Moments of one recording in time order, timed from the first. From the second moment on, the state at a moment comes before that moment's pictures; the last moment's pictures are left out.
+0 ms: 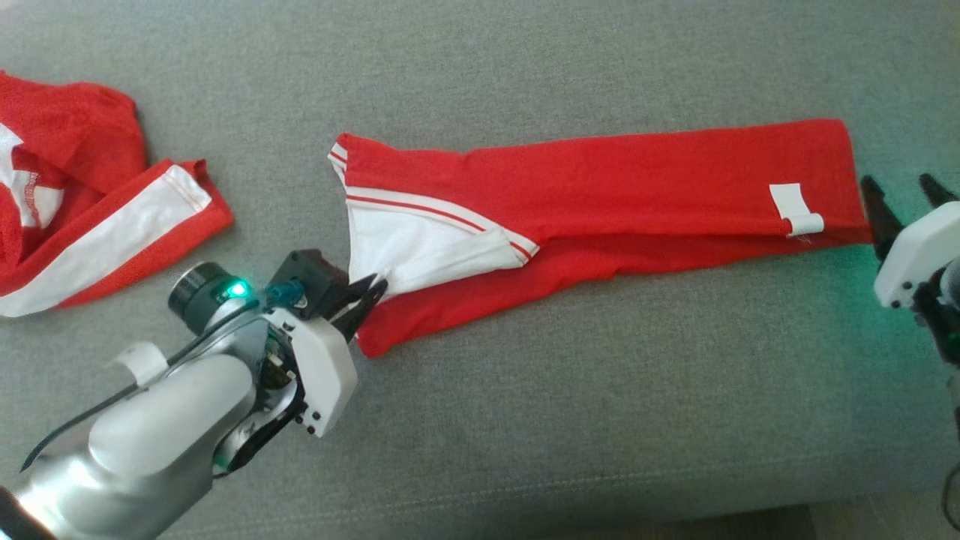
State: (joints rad) left arm -0.72 0.60 -1.23 0.23 -0.72 0.10 0.02; right arm -0.51 -0.39 0.04 0.60 0.32 0.12 0.28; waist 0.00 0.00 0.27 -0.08
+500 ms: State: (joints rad) left arm -0.66 0.49 -0.89 0.26 -0.84 0.29 -0.25; right arm -0.49 -0.31 -0.06 0.38 0.23 0.12 -0.10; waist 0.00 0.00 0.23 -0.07
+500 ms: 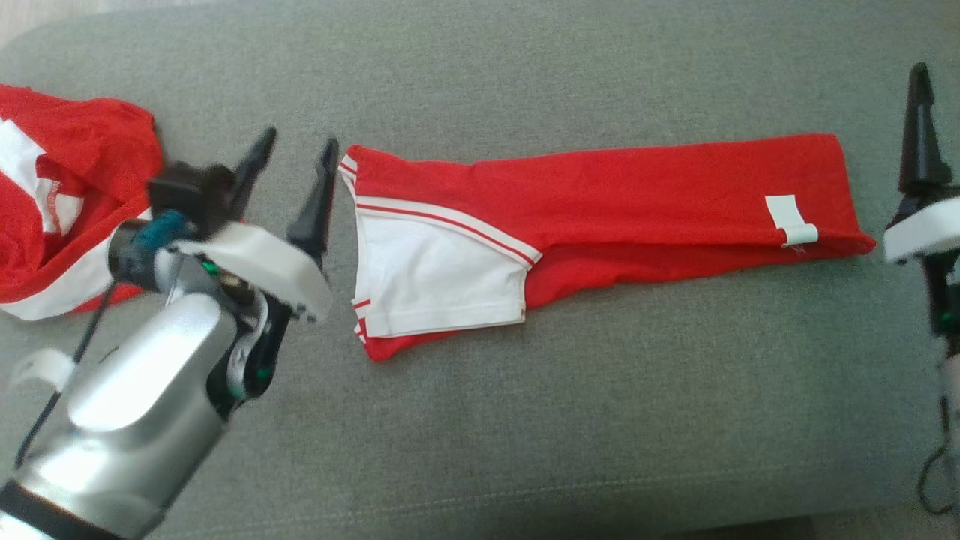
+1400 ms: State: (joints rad) left arm -0.27 0.06 -0.15 0.18 -0.32 -0.01 -0.26; right arm -0.37 -0.11 -0.28 0.43 0.10 0.12 -0.13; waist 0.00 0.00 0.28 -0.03
